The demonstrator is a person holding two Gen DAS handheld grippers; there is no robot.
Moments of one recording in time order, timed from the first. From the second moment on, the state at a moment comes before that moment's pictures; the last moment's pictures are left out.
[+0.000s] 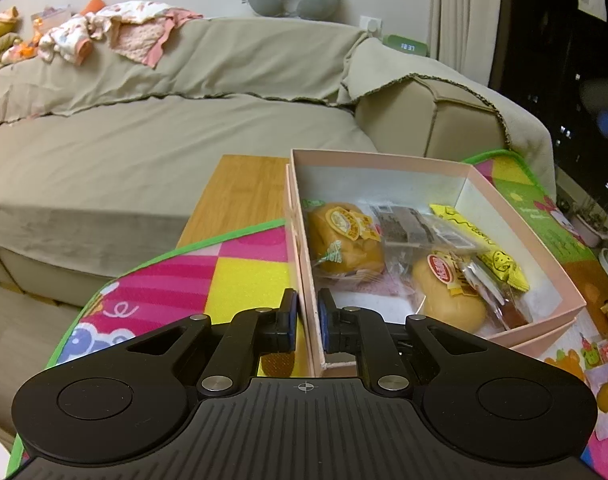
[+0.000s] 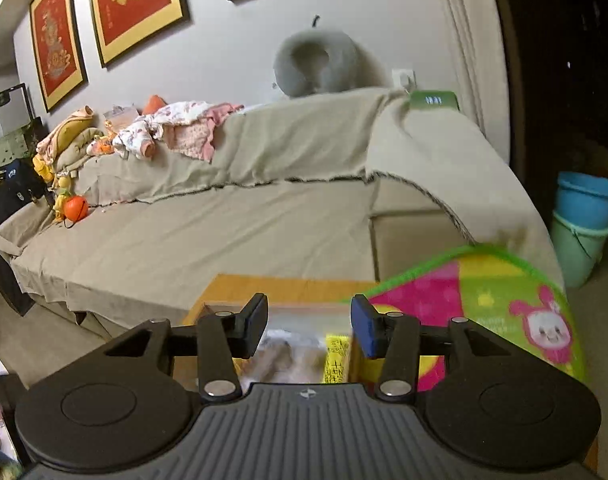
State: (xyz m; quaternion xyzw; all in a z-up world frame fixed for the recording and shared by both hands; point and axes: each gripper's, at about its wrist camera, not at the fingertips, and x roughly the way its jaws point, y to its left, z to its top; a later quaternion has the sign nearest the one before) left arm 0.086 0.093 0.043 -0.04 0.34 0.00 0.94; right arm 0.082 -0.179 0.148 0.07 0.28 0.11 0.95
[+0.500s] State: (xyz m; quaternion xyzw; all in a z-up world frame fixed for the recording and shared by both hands) left arm 0.086 0.094 0.041 -0.04 0.33 0.00 0.94; right arm -0.005 -0.230 0.059 0.03 0.39 0.05 0.92
